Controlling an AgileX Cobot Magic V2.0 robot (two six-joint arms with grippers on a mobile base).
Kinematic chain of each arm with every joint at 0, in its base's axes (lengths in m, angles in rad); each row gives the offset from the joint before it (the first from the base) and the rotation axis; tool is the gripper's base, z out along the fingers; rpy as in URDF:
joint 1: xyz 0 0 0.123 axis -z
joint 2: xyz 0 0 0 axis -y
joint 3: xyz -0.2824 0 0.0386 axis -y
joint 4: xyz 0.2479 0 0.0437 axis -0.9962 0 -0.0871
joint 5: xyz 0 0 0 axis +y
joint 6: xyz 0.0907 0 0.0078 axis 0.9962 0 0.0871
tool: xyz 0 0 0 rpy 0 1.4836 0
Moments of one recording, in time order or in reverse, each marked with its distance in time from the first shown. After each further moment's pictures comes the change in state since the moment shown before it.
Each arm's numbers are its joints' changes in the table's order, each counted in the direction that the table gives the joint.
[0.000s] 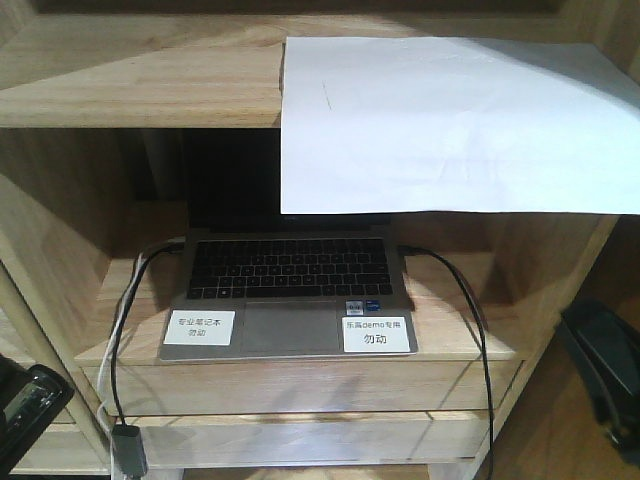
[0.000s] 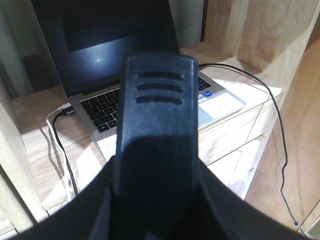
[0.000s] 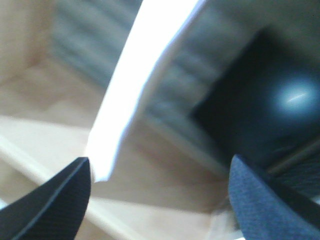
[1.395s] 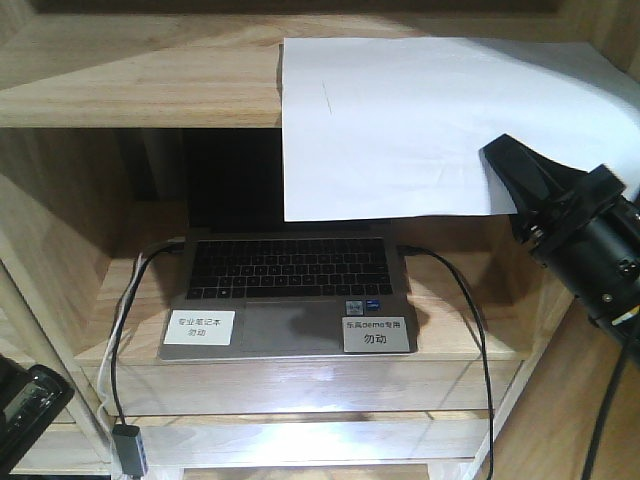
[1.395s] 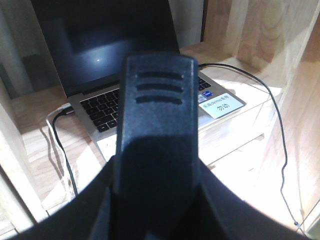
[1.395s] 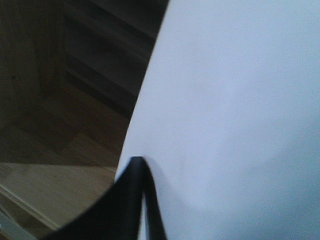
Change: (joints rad) left arm 0.000 0.000 0.000 0.000 0.000 0.000; right arm -0.003 -0.592 0.437 -0.012 -0.229 0.061
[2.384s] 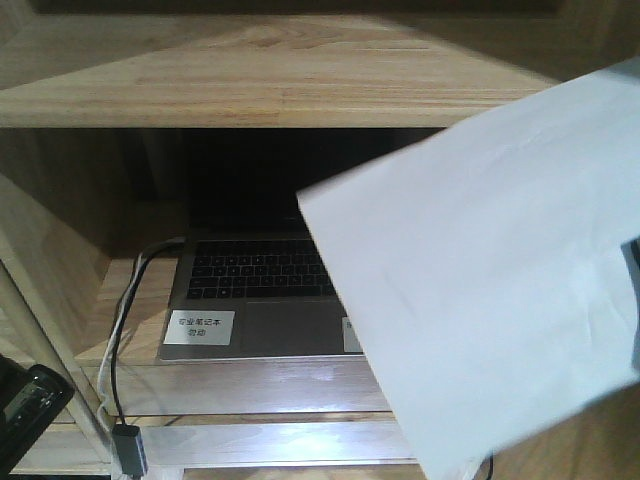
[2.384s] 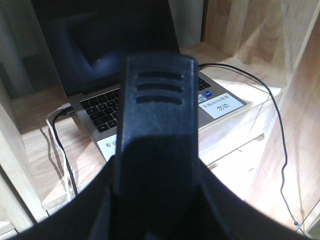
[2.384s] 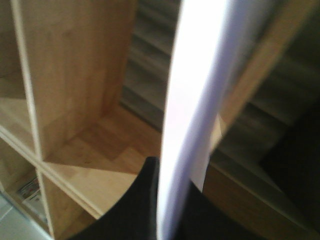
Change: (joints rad) left arm 0.000 0.000 0.000 0.000 0.000 0.000; right arm -0.003 0.713 -0.311 -0.089 0.312 0.040
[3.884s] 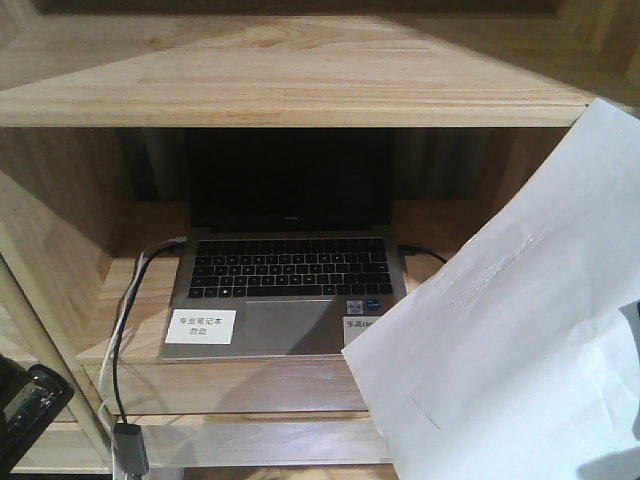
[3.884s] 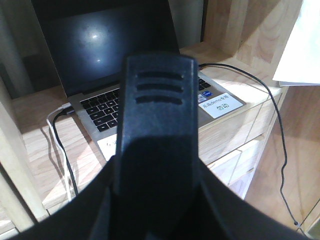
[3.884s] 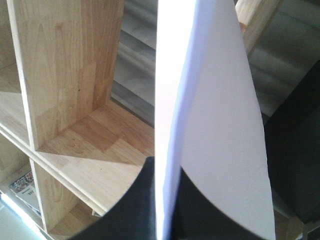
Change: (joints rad) left arm 0.000 0.000 0.000 0.000 0.000 0.000; right arm 0.000 0.169 -0.107 0.022 0.070 0.012
